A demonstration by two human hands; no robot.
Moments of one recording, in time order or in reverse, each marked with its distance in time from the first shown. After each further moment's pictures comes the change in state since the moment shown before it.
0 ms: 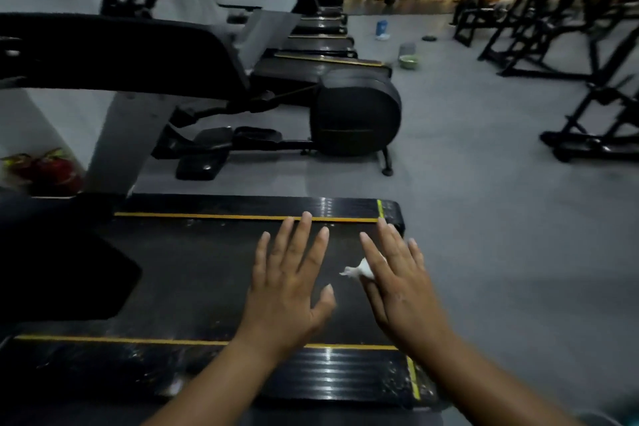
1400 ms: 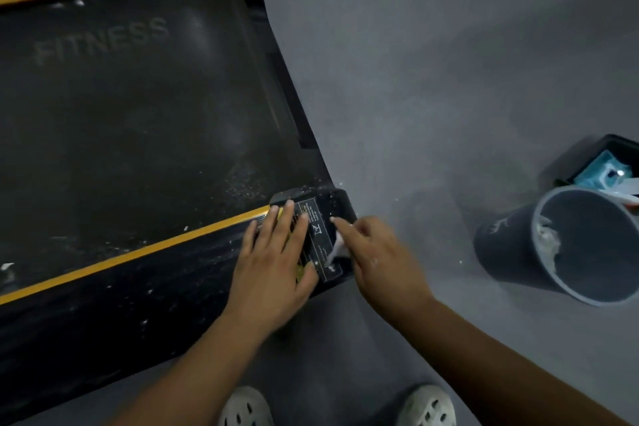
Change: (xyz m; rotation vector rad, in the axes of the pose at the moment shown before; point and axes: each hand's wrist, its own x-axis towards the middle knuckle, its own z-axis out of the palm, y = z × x) left_hand -0.102 0.170 0.671 -0.146 -0.724 0.117; right_hand -0.365 0.403 0.372 0.073 -0.351 0.552
